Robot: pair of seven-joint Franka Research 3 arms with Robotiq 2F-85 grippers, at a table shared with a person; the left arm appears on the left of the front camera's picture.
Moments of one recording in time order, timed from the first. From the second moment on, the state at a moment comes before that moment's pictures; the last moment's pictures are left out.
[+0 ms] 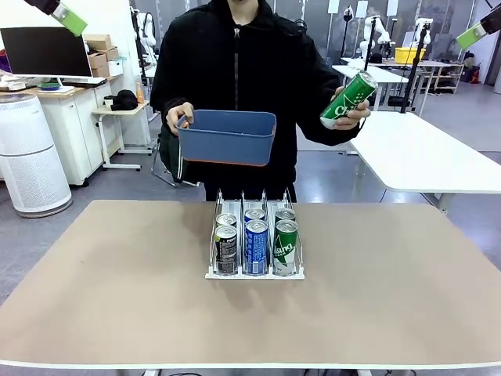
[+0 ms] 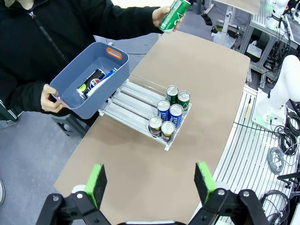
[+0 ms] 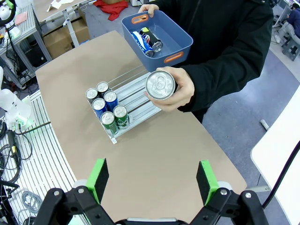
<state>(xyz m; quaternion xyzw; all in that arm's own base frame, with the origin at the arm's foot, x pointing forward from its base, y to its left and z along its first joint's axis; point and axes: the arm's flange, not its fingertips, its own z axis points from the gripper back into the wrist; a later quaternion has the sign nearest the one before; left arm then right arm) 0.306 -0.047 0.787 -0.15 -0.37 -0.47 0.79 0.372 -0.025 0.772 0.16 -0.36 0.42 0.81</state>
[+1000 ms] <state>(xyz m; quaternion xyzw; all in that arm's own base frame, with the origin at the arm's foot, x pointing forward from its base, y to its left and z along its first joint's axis) 0.306 -0.047 0.787 -0.15 -0.37 -0.47 0.79 0.372 -0.025 0.772 0.16 -0.36 0.42 0.81</state>
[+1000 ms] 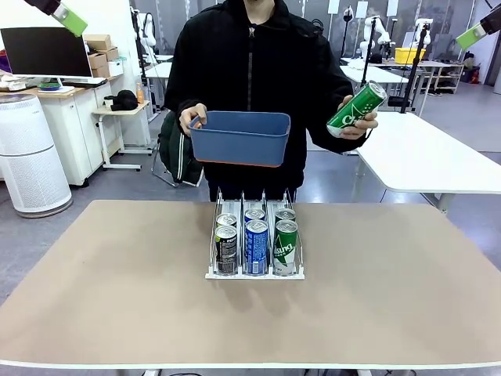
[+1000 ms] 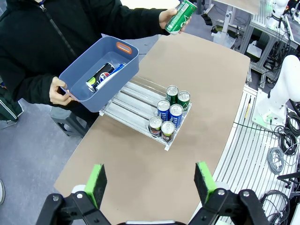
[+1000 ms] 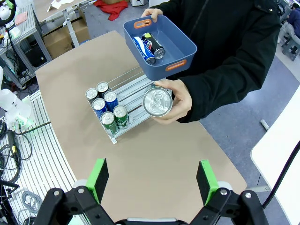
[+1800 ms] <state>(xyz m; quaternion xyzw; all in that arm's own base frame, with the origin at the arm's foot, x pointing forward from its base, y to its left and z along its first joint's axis) 0.305 -0.047 0.787 -0.15 -0.37 -0.47 0.79 0.426 -0.003 0.749 0.19 -0.32 0.44 0.82</state>
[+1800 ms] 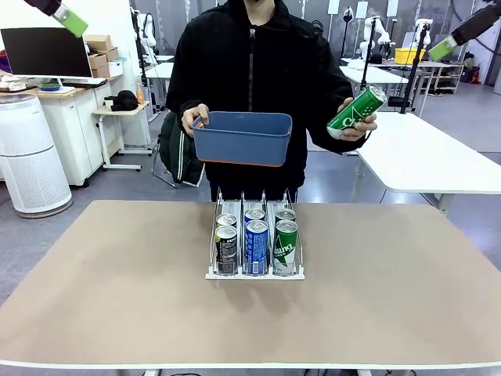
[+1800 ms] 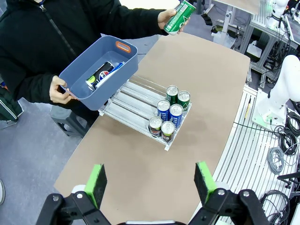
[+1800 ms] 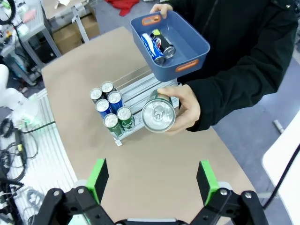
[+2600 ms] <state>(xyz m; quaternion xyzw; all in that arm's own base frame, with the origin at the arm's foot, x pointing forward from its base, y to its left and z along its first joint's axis) 0.305 -0.048 0.787 -0.15 -0.37 -0.47 0.79 0.474 0.062 0.726 0.18 -0.27 0.48 0.81</state>
